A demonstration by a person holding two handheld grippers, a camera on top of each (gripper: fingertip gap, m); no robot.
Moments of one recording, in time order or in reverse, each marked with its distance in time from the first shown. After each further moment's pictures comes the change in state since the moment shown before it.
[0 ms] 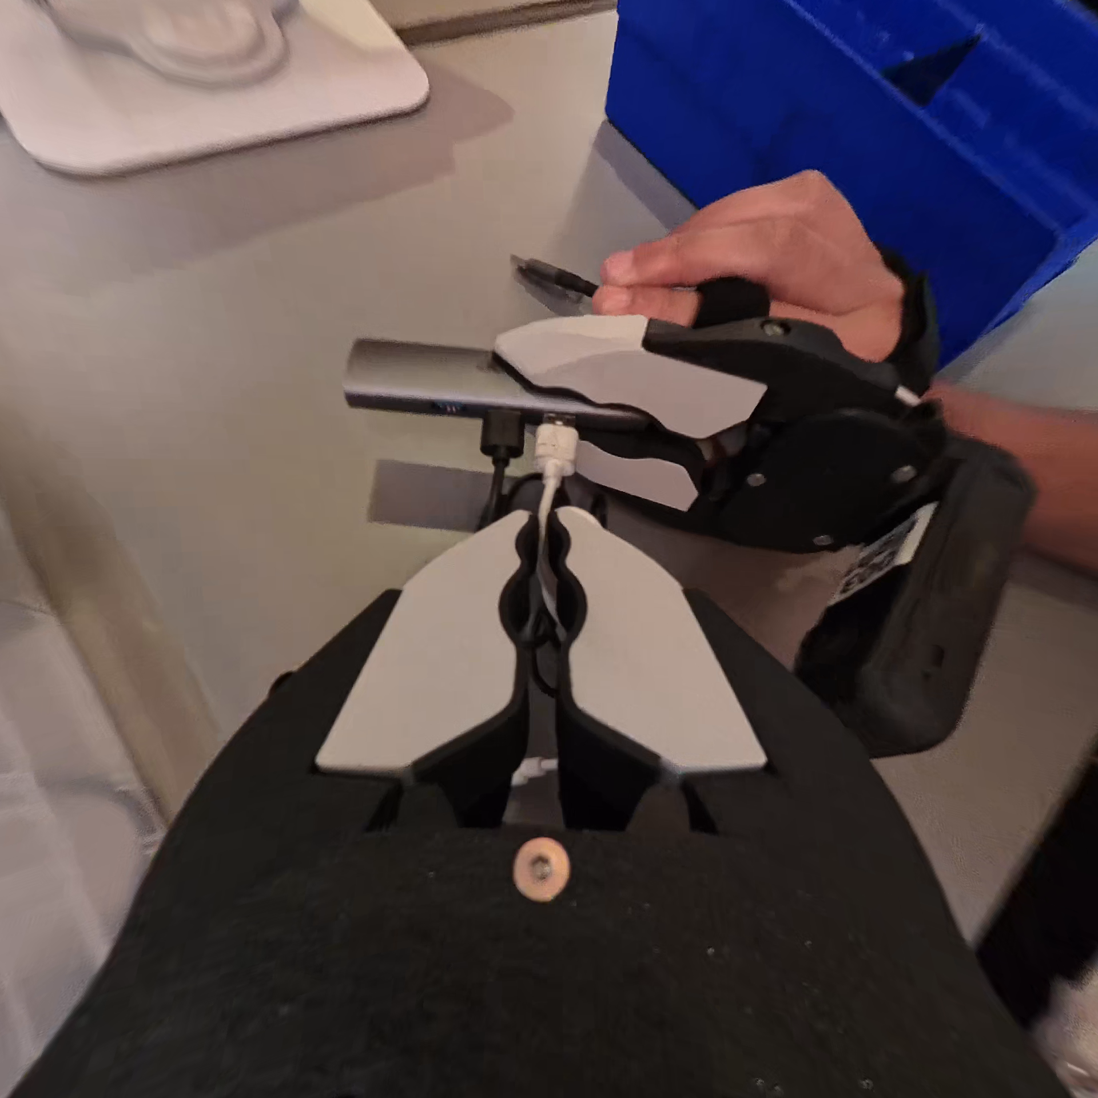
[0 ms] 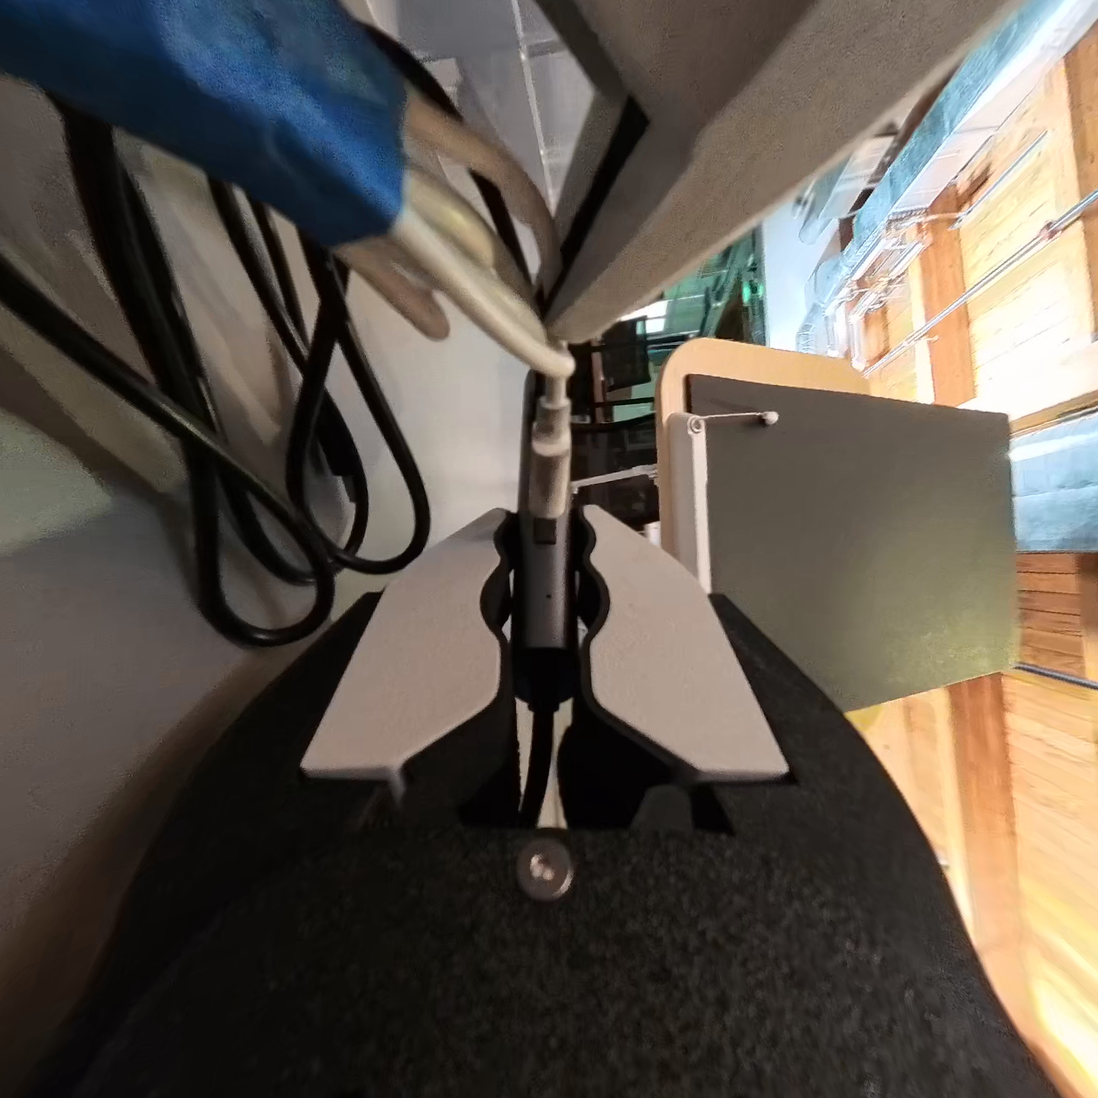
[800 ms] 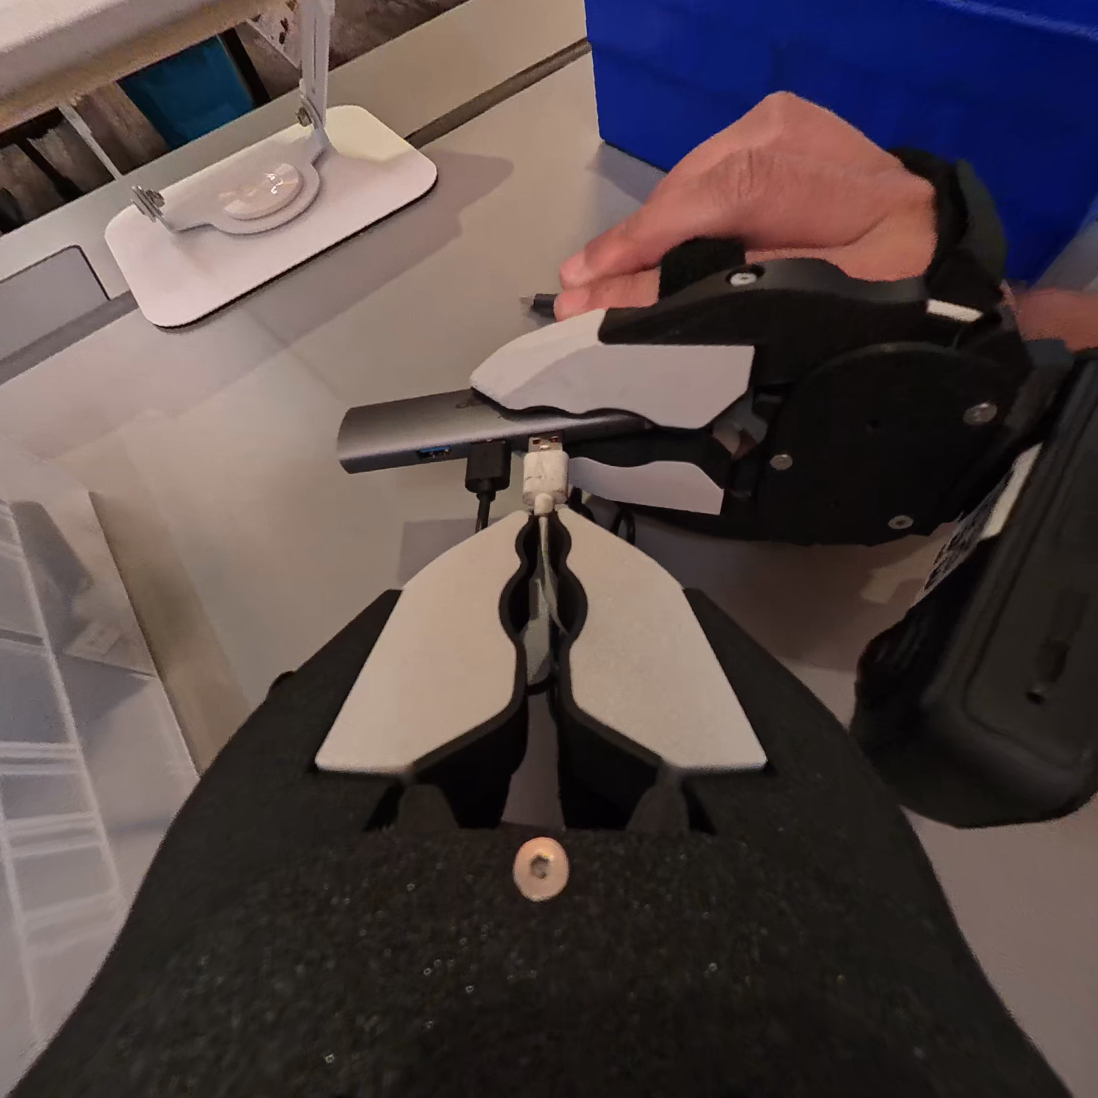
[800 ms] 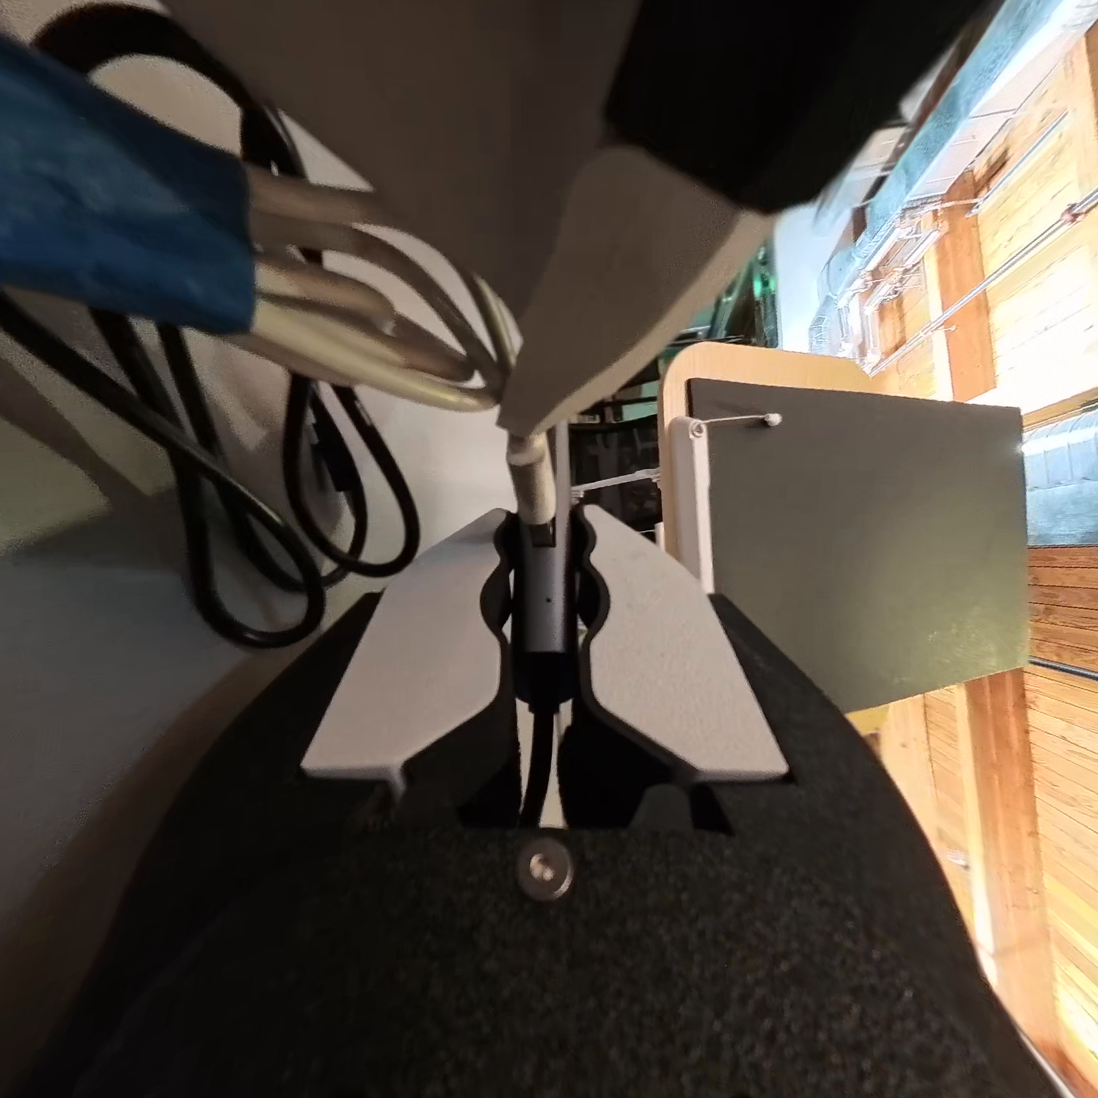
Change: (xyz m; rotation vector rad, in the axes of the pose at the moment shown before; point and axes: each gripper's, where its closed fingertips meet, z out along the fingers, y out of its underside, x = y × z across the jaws) left arm 0.004 0.001 0.009 0.075 -0.127 0.256; right arm 0.002 -0.007 -0.004 -0.002 -0.011 0.021
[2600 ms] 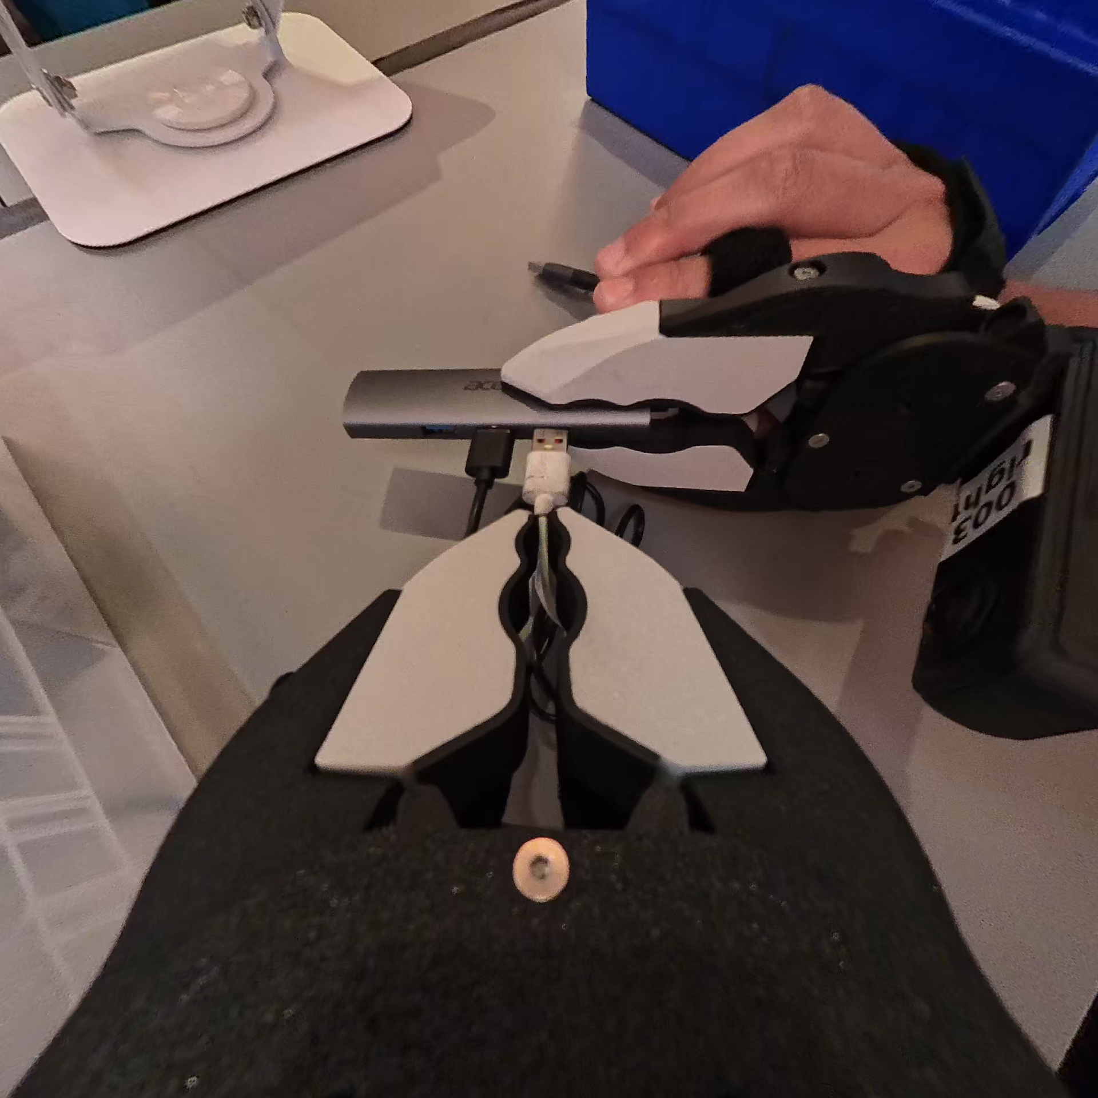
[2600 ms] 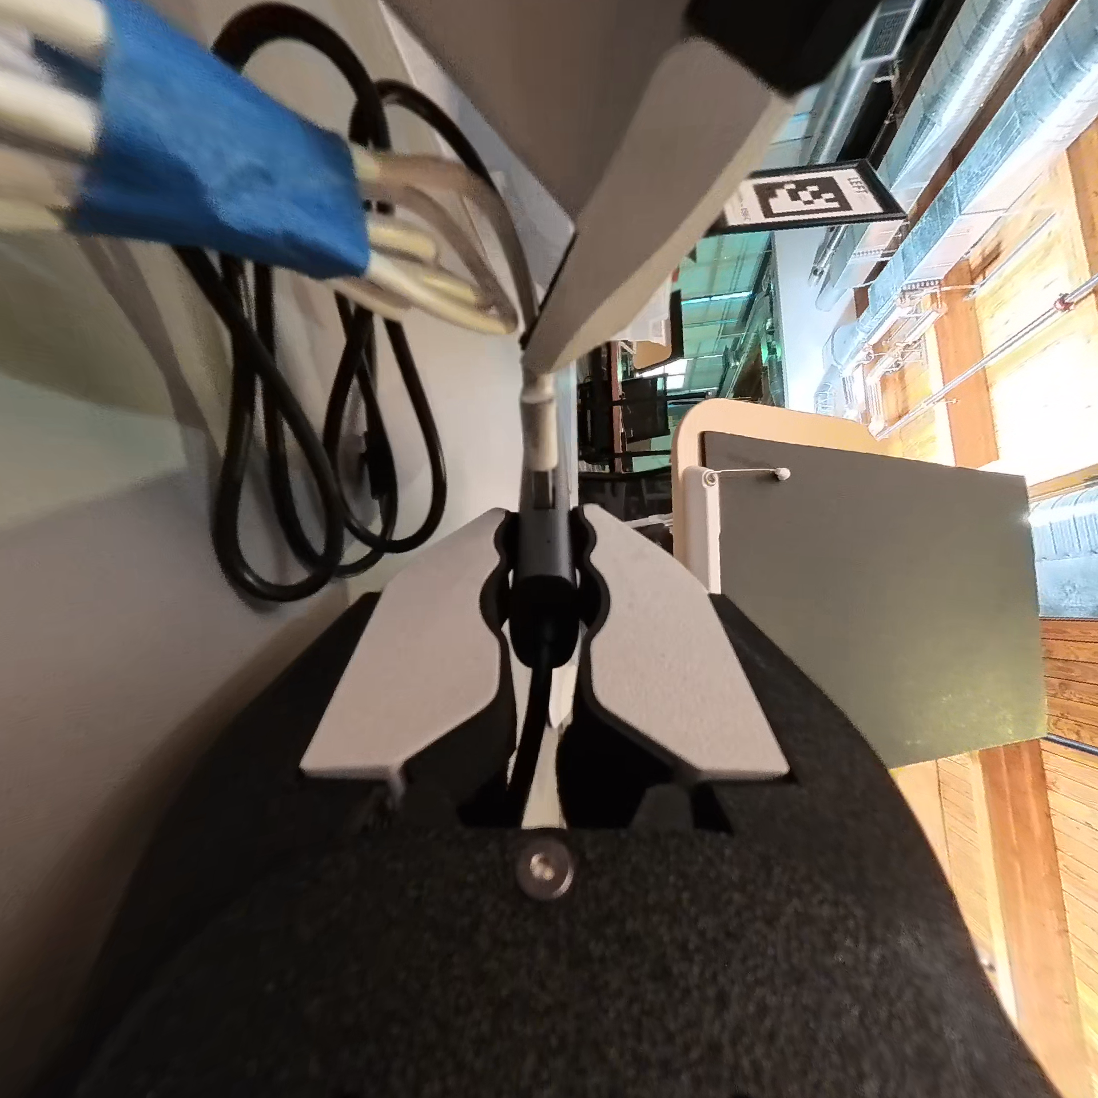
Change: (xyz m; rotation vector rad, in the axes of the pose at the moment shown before) left arm -0.012 0.012 -0.007 -0.045 0.115 -0.091; right arm -0.010 -0.011 -0.005 0.099 -0.040 -0.038
